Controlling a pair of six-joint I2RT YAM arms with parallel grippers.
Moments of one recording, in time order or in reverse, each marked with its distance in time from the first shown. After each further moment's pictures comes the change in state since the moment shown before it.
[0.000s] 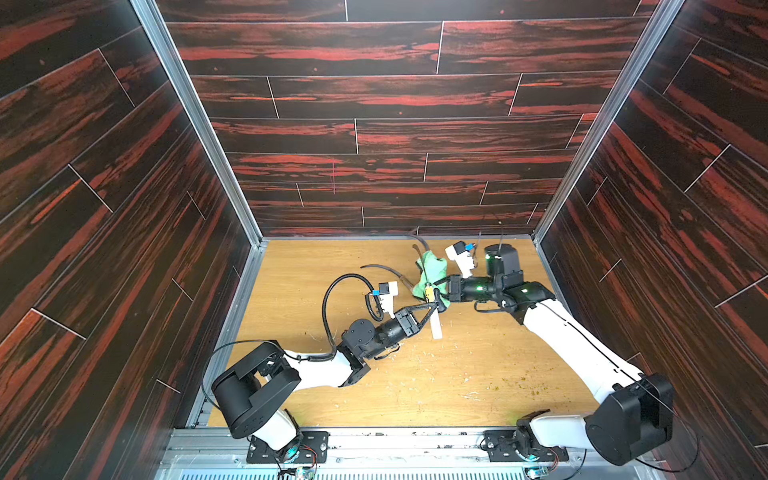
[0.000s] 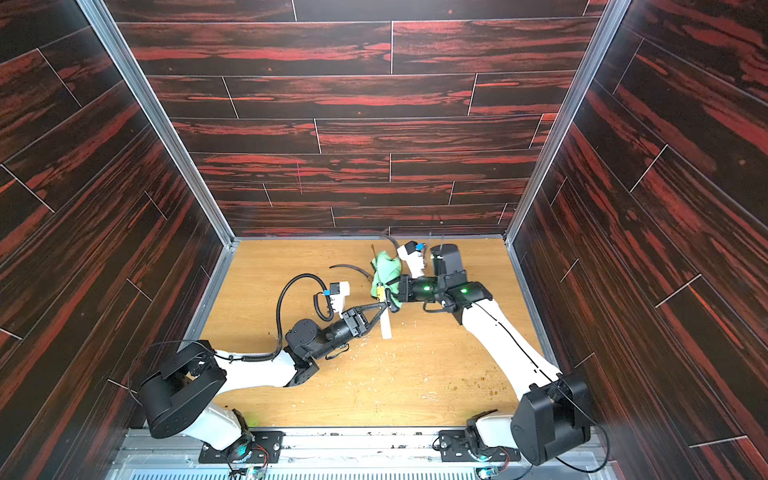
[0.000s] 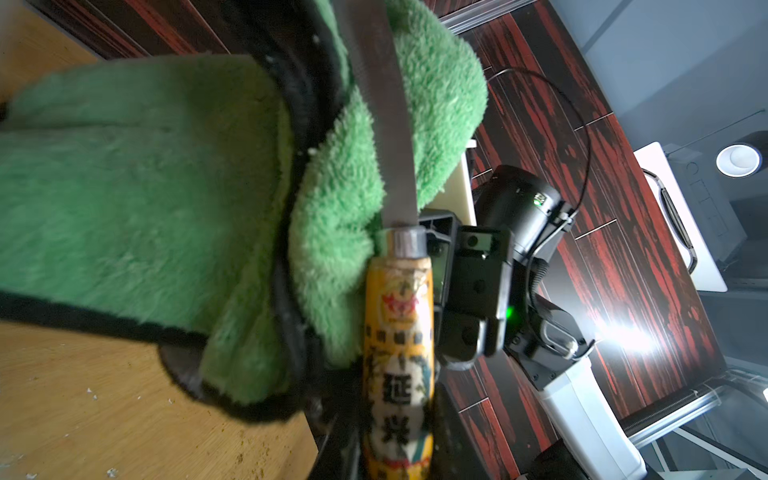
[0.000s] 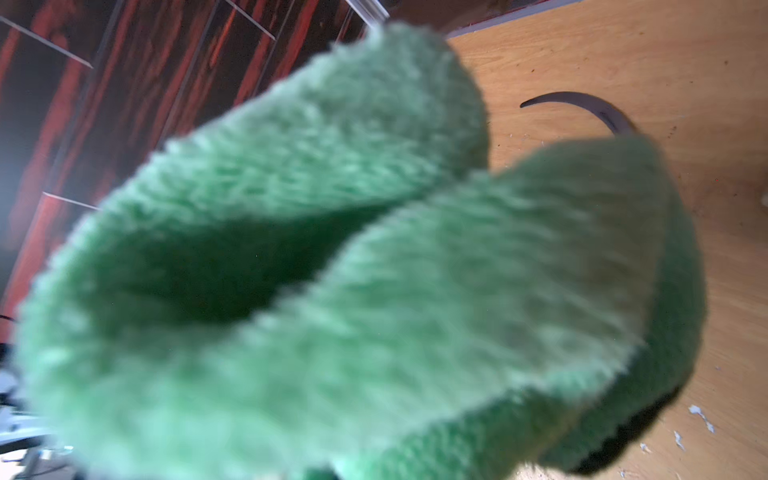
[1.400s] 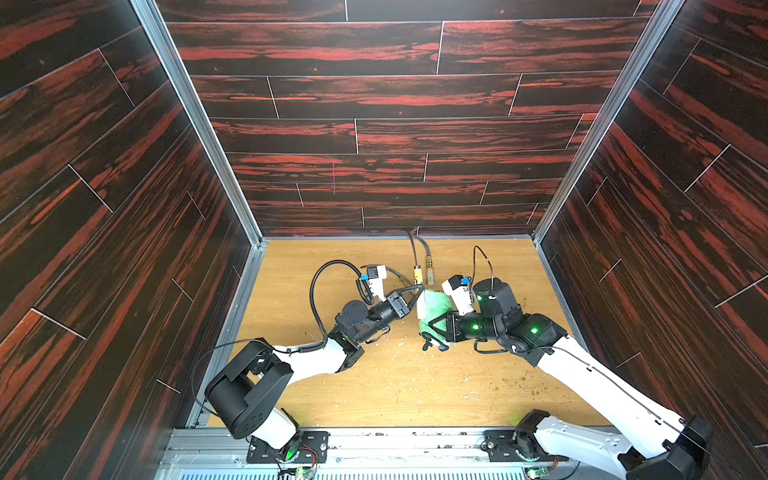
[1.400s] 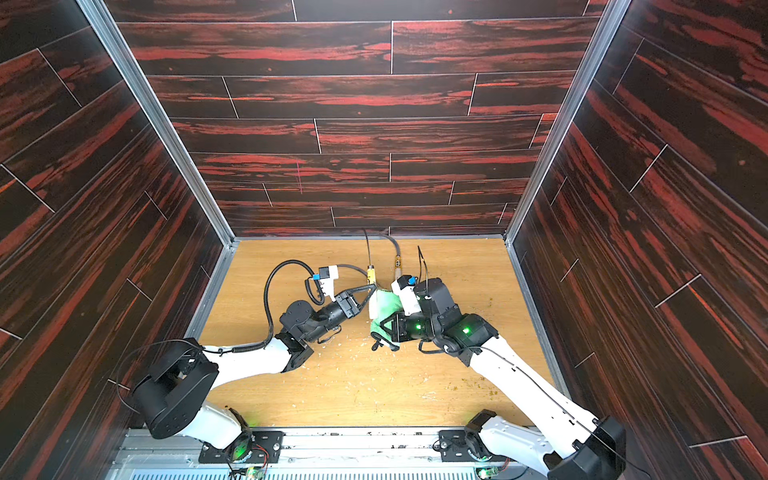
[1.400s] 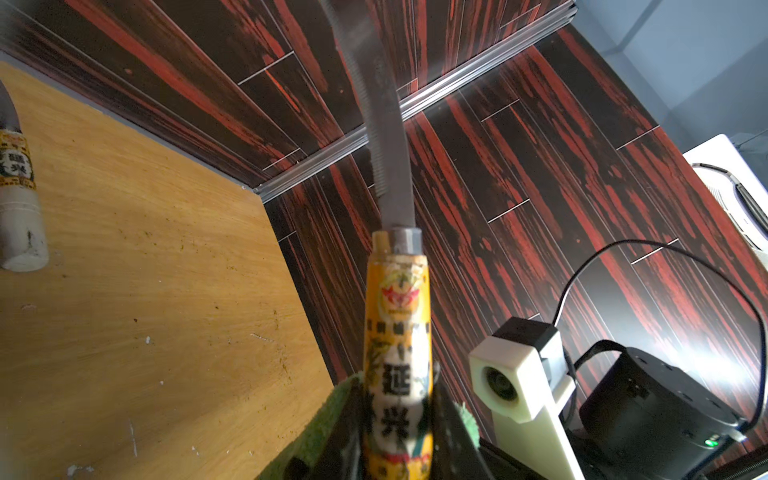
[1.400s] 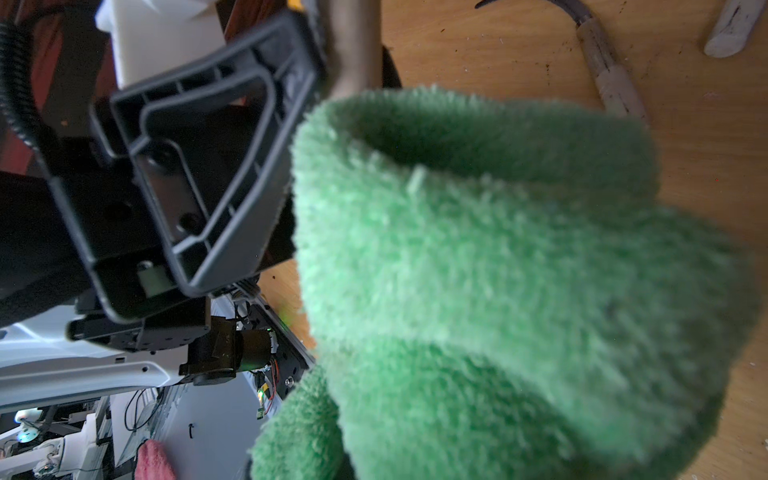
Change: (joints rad) left arm 0.142 -0.014 0.071 -0.154 0.048 0.112; right arm 0.261 -0.262 -0.153 -0.199 0.362 0.099
